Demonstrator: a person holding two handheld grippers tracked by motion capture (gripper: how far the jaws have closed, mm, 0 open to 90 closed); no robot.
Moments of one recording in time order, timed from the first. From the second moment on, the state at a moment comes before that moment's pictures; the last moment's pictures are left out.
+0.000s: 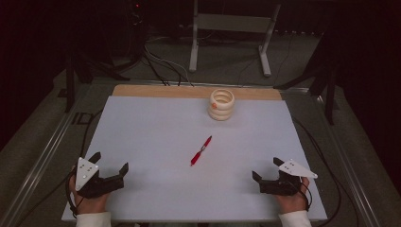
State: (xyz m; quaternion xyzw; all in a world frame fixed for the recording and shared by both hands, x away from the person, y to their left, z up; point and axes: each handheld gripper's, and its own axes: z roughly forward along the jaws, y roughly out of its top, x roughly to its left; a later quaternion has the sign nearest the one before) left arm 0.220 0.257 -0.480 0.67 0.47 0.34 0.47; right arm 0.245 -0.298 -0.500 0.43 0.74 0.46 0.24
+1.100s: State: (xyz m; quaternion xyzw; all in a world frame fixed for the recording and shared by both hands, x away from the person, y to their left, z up) left arm 0.222 0.242 -0.491 0.68 0.46 0.36 0.45; right arm 0.263 -0.283 -0.469 0.41 0.74 0.47 0.25
